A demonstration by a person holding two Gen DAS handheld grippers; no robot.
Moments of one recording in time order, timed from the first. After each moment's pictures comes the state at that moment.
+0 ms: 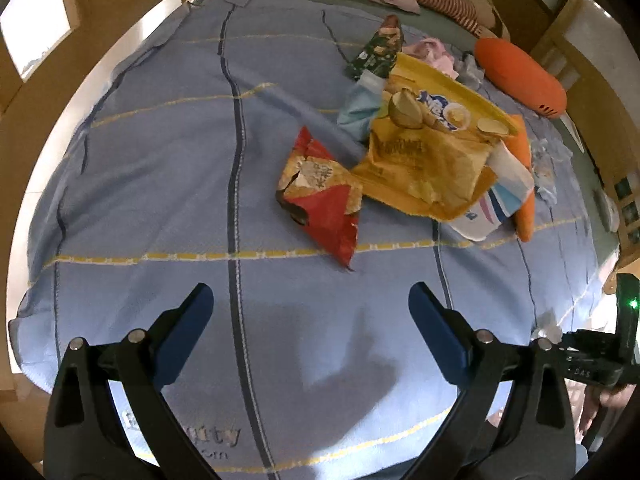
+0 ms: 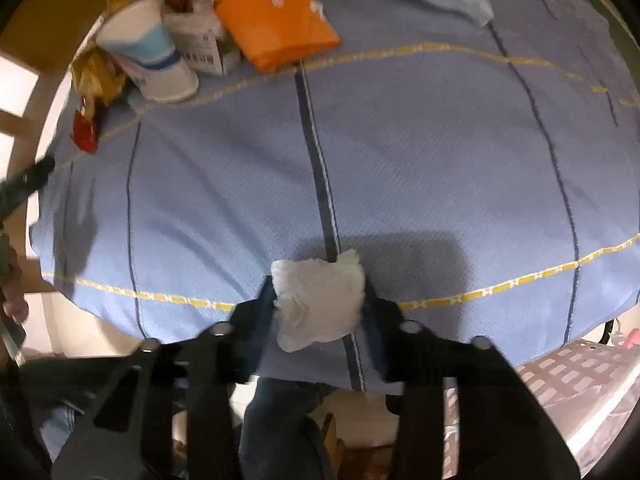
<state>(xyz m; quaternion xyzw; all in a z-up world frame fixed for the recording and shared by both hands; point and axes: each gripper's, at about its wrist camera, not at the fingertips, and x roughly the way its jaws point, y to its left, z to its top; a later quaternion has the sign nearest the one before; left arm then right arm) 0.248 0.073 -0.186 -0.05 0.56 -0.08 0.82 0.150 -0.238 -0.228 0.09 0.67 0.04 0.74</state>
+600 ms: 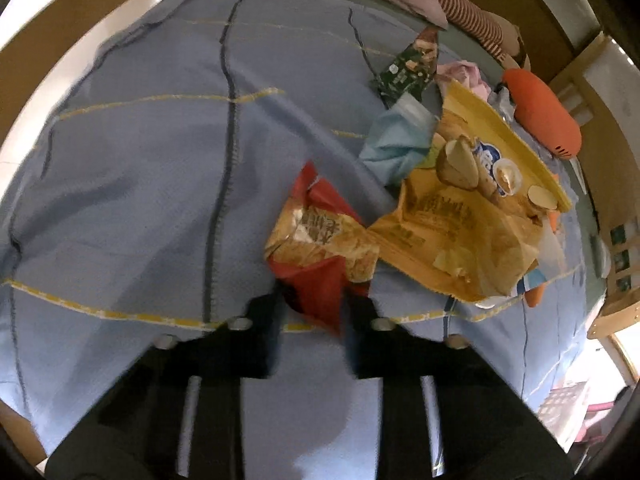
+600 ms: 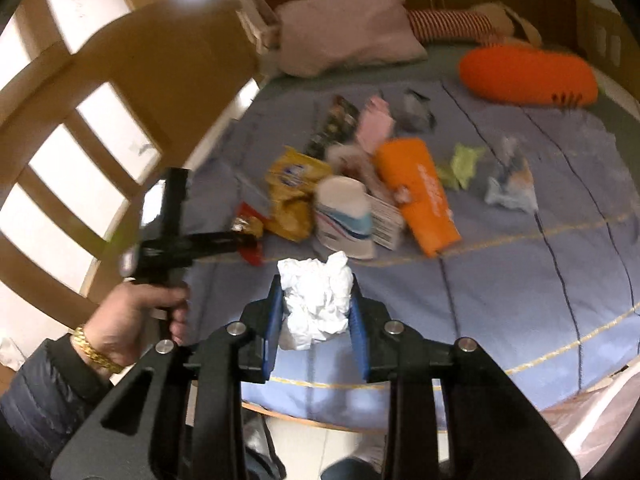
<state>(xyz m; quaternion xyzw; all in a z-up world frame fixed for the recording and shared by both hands) 0.302 0.080 -0.206 -0.12 0.56 -0.07 0.81 0.137 -0.157 -0.054 0.11 0.44 0.12 0.88</state>
